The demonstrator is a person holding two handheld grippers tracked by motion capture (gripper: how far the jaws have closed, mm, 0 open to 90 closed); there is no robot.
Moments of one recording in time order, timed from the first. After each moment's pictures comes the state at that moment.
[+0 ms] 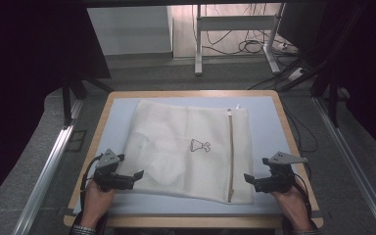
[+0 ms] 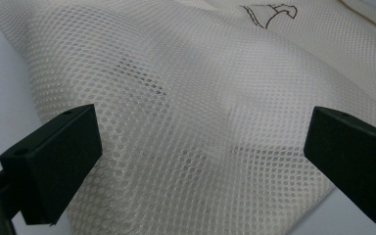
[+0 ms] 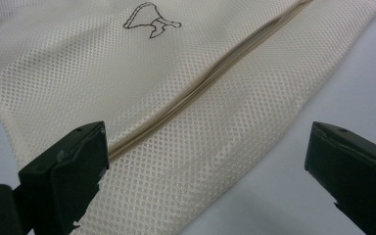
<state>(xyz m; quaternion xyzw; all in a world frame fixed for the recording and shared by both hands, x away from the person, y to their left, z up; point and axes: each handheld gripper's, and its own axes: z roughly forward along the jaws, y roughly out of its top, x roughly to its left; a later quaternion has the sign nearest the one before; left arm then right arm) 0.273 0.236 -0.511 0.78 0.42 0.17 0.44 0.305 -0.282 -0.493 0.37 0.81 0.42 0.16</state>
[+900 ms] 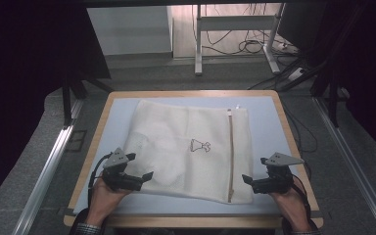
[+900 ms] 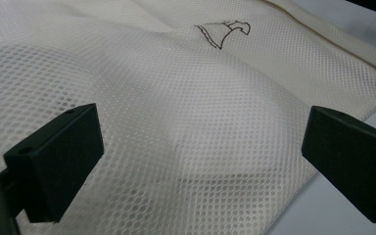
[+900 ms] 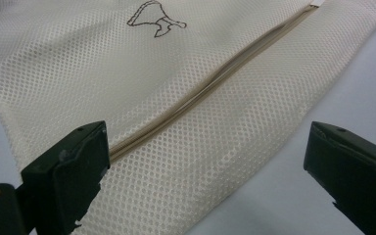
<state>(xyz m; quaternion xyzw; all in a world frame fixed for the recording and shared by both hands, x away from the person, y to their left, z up) 0.273 0.209 -0.499 0.79 0.37 0.16 0.47 0.301 -0.275 -0.491 0.36 0.82 0.42 0.17</state>
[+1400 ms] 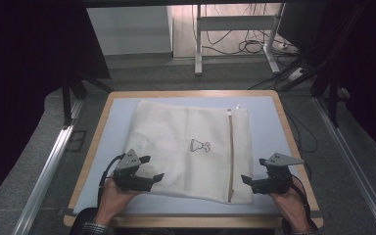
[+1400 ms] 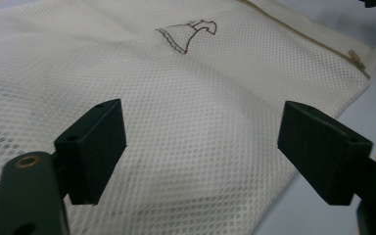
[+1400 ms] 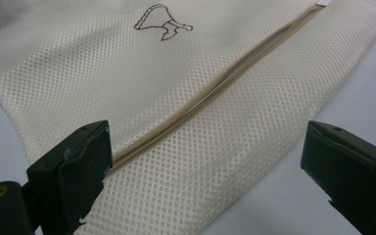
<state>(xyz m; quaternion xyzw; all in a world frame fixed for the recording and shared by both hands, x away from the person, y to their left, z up) 0.273 0.179 -0.495 0.81 0.32 0.14 0.47 0.299 -0.273 -0.490 0.36 0.81 0.42 0.16</state>
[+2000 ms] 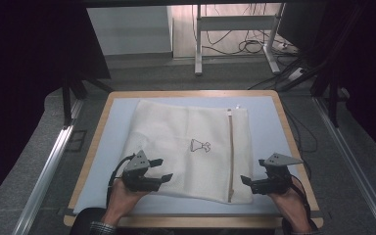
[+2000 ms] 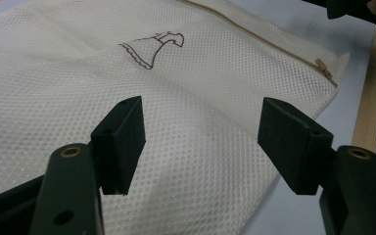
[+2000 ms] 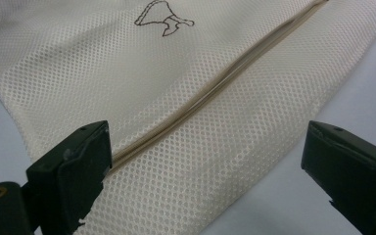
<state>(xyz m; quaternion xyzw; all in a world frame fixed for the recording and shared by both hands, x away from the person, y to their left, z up) 0.274 0.157 -0.497 0.82 0.29 0.12 0.48 0.298 -0.270 -0.490 0.37 0.82 0.42 0.16</state>
